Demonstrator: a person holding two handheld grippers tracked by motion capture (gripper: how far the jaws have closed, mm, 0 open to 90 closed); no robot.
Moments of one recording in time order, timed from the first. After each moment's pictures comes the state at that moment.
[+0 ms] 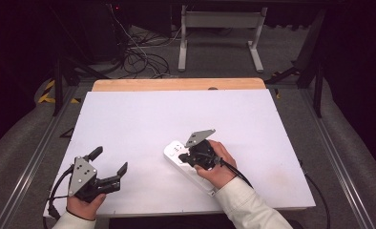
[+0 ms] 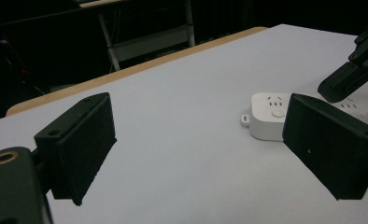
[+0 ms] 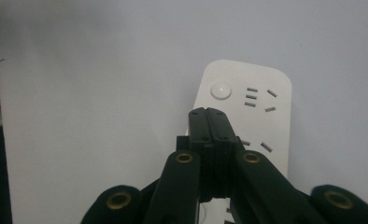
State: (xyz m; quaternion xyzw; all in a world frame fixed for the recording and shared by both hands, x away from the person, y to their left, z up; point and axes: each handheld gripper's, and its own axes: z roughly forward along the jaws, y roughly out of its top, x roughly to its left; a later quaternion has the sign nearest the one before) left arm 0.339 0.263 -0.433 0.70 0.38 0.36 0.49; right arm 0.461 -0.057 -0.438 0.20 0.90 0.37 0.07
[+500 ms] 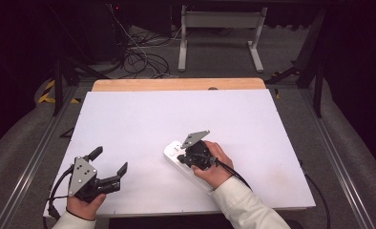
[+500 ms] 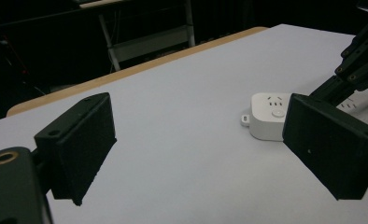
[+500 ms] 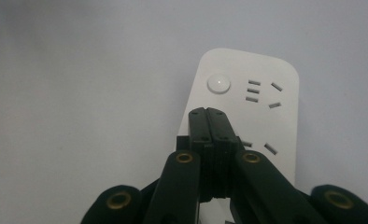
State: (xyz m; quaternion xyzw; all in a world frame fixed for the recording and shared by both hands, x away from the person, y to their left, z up) left arm 0.339 0.263 -0.432 0.70 0.38 0.36 0.49; right arm 0.465 -0.049 -0.449 0.20 0.91 0.36 0.08
